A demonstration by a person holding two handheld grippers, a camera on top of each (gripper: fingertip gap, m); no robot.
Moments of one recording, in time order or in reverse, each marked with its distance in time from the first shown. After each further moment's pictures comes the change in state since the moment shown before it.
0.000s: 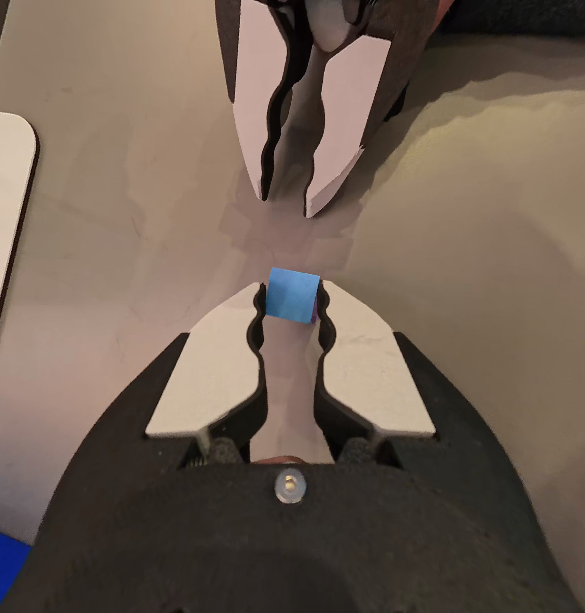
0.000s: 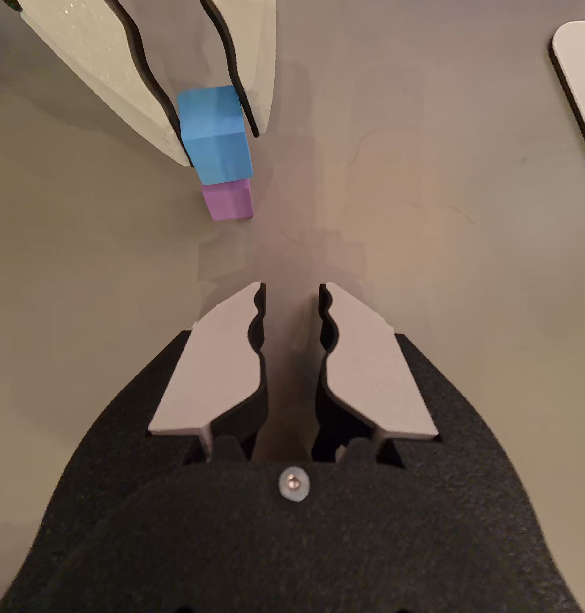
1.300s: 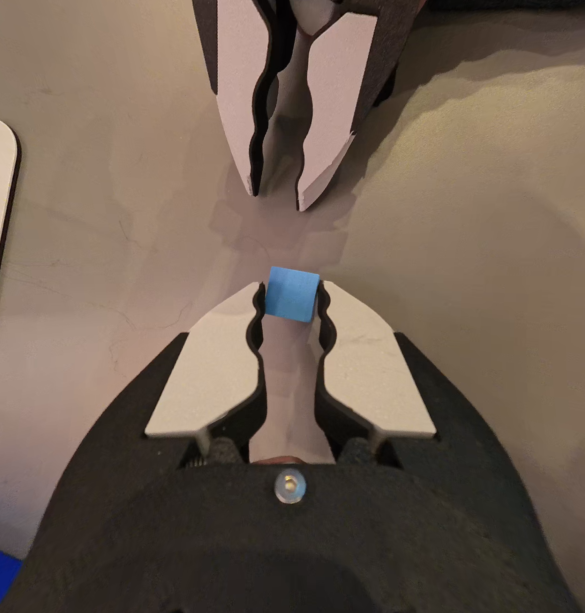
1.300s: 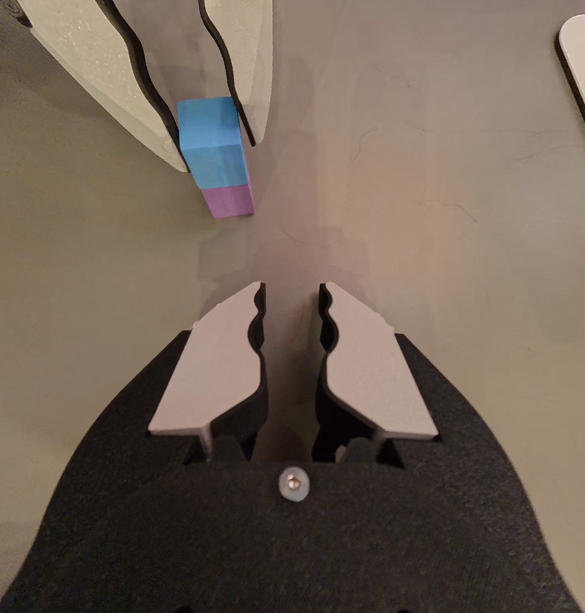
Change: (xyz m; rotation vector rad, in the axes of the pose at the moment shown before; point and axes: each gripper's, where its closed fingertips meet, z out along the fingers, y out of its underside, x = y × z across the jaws) left arm 0.003 0.005 0.005 0.001 0.024 0.037; right arm 0.000 0.001 0.001 -0.010 -0.004 -0.001
